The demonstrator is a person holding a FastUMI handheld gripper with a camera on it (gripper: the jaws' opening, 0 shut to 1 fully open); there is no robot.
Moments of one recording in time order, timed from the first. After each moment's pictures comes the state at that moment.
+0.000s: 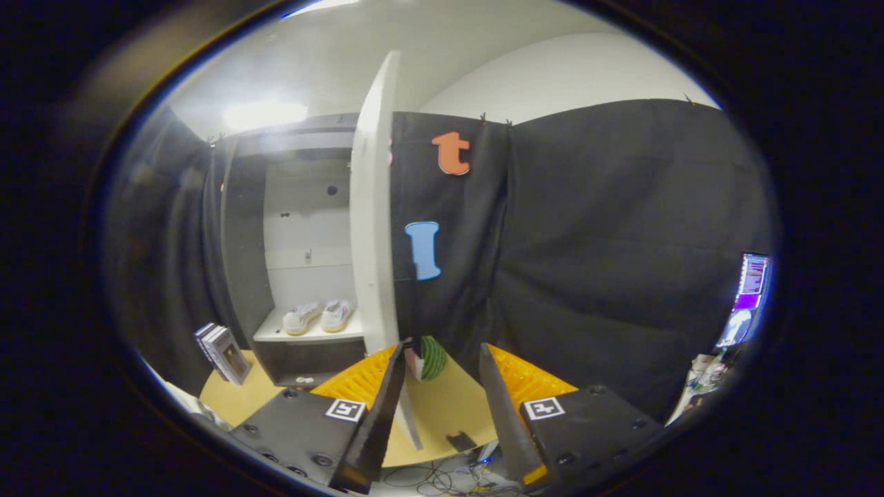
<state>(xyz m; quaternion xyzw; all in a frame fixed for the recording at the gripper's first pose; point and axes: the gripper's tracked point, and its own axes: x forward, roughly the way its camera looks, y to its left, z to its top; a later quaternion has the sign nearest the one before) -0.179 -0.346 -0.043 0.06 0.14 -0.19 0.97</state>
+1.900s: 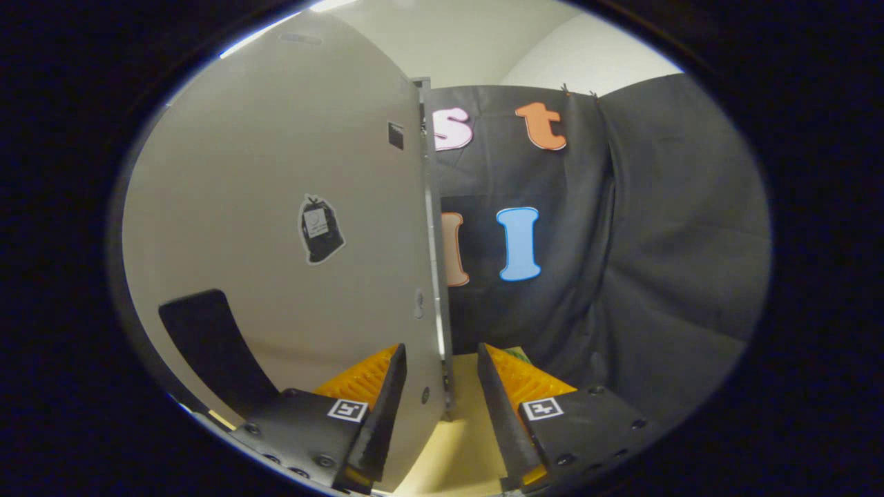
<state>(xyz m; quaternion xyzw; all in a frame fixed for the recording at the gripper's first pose) 0.026 -0.238 -0.109 0.09 0.15 0.01 0.98</state>
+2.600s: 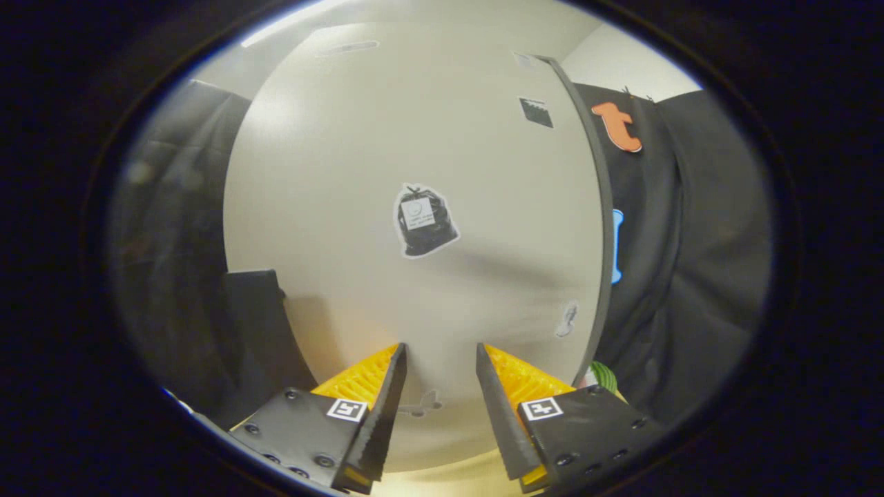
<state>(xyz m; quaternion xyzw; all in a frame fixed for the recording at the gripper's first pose) 0.104 -0.043 -0.110 0.09 0.14 0.08 0.98</state>
